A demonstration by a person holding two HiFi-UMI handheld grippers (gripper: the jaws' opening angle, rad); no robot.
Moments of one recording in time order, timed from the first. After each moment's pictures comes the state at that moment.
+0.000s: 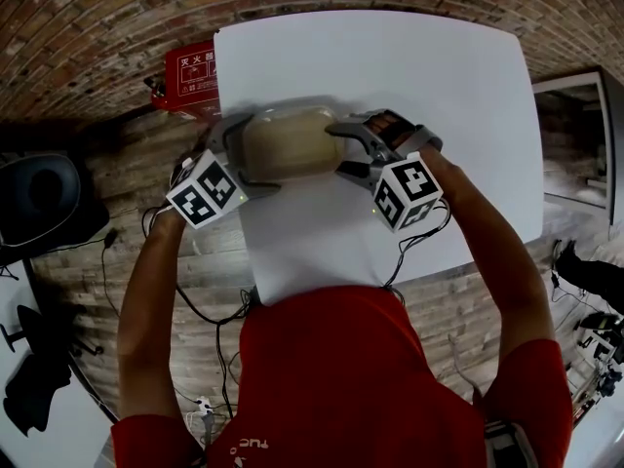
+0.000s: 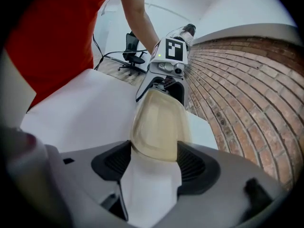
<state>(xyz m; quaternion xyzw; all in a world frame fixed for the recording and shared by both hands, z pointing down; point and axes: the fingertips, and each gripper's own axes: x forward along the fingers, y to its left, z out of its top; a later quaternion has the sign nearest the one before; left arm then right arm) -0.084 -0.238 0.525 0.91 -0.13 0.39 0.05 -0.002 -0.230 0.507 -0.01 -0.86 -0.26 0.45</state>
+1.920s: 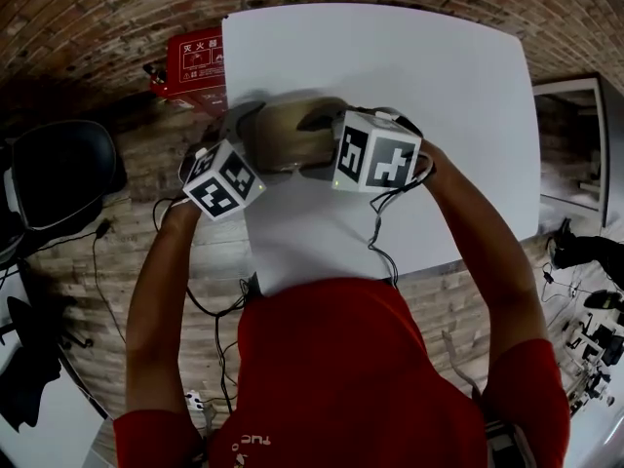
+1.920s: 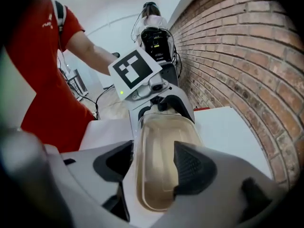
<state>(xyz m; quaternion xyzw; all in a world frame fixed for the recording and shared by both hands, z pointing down) -0.079 -0.238 0.527 0.90 -0.17 0.40 0.03 -0.067 -0.207 0.482 -0.08 -0.88 0.02 0.47</state>
